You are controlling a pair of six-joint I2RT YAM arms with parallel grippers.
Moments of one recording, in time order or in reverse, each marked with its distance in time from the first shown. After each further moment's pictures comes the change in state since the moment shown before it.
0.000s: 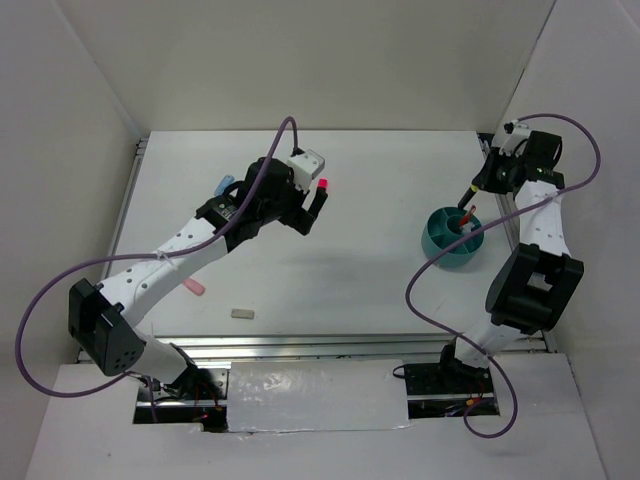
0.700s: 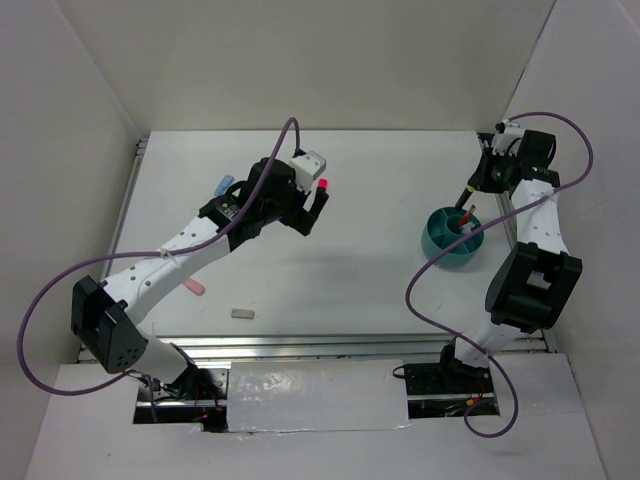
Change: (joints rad) left arm 0.000 0.014 0.000 0.000 -0.003 0.001; right arm 0.027 0.012 0.000 -0.006 -0.001 -0.062
